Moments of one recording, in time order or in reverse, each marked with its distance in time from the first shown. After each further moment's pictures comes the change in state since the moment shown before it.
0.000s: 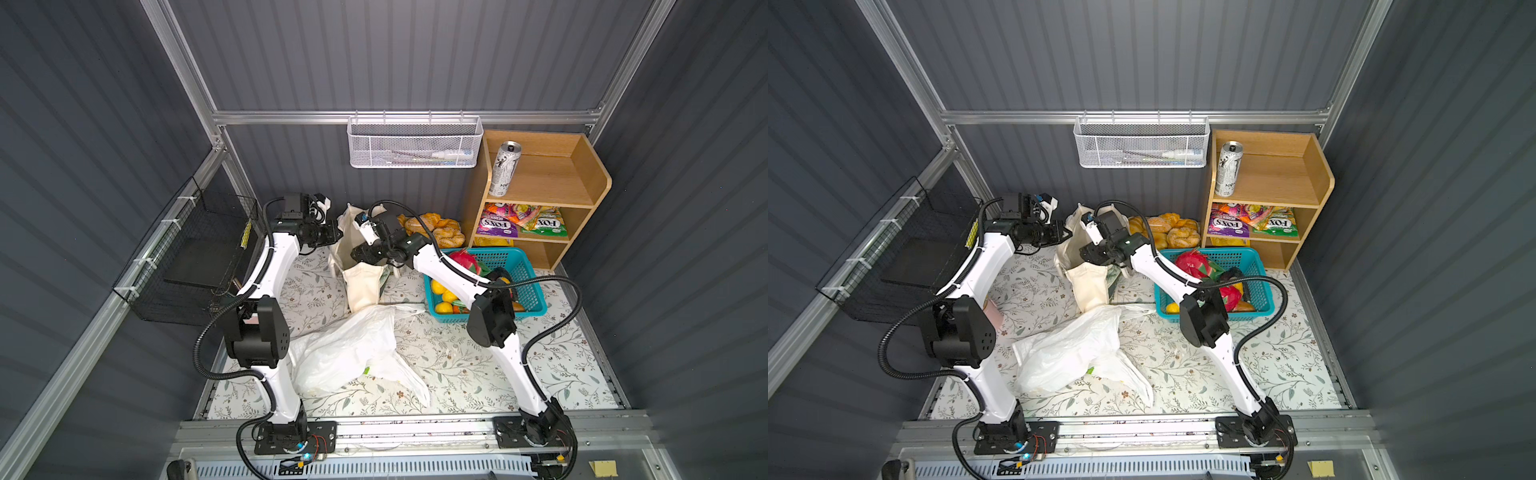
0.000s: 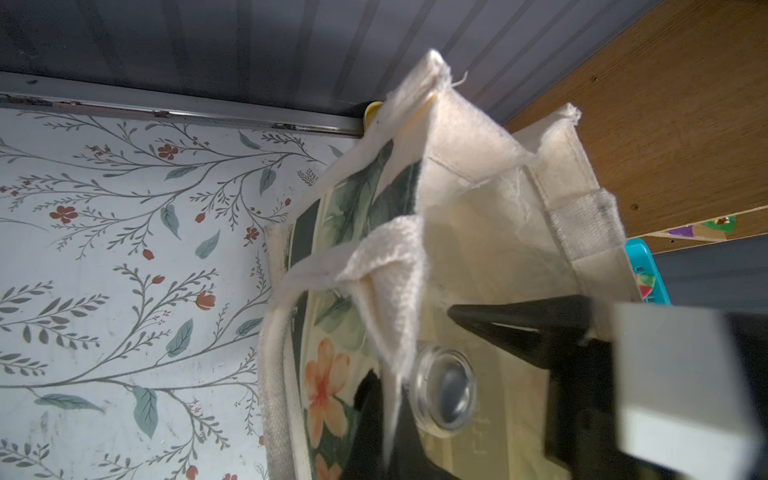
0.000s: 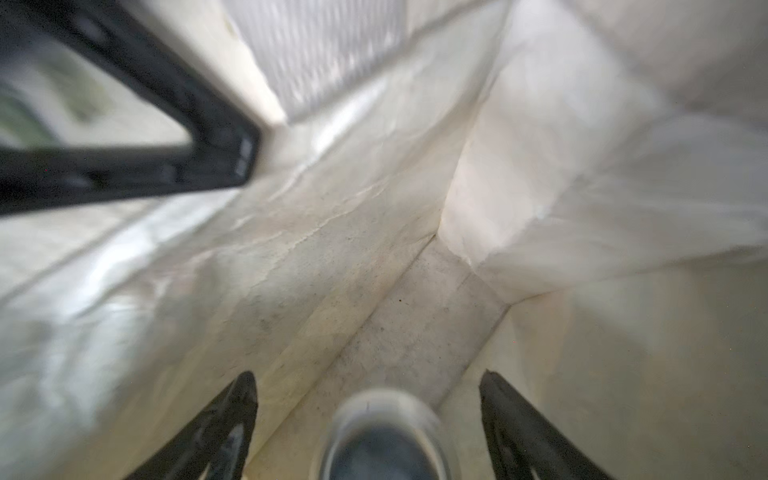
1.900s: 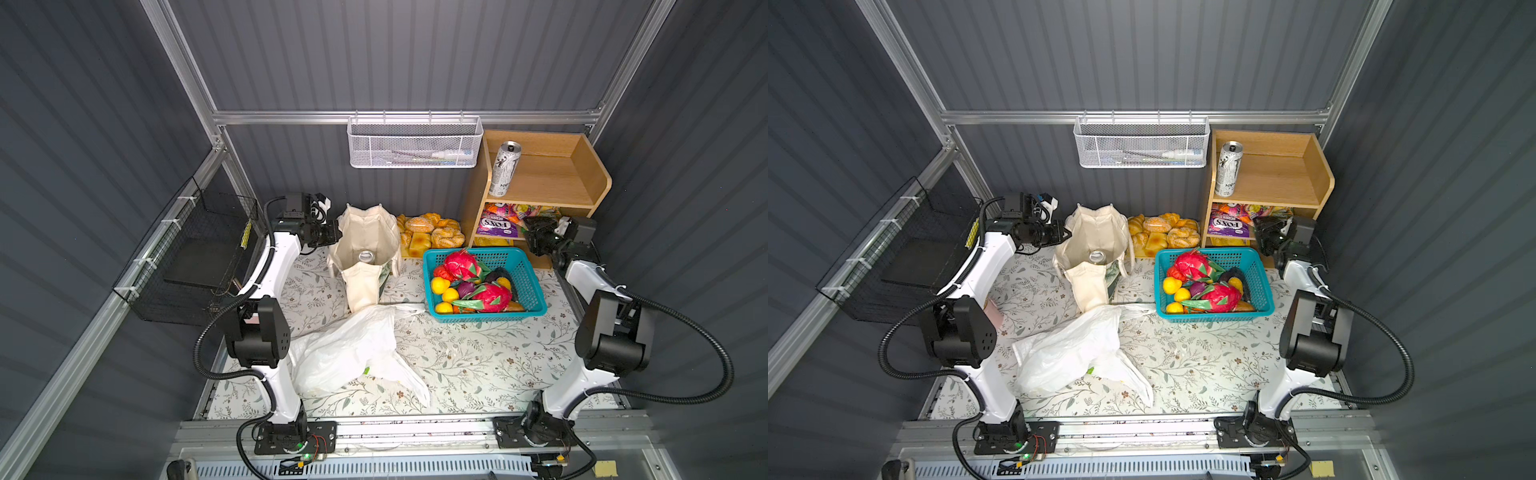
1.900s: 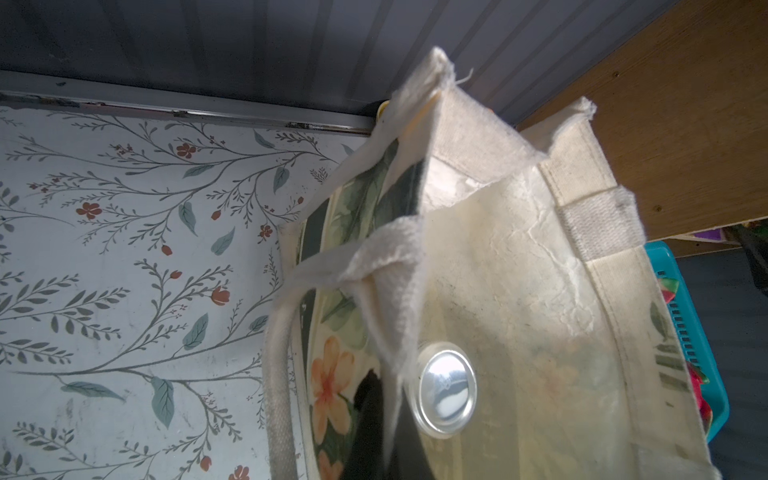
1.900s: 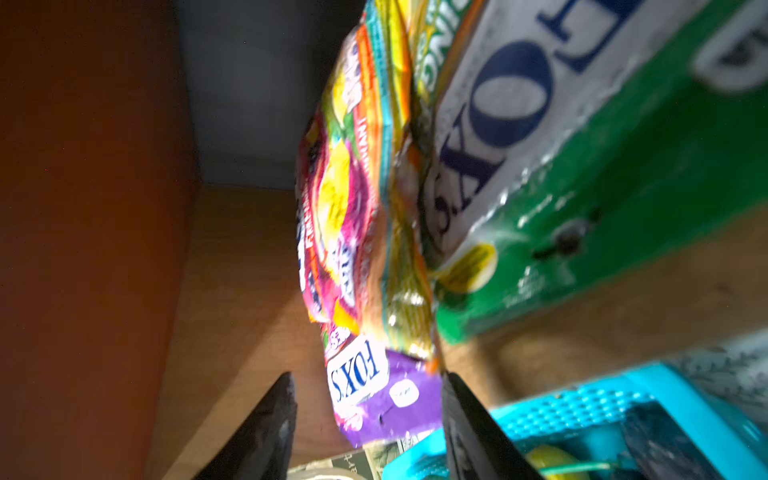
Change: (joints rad) left arm -0.013 0.003 0.016 -0.022 -0.045 0.004; right arm -1.024 -0.568 -1.054 0.742 -0.433 1.130
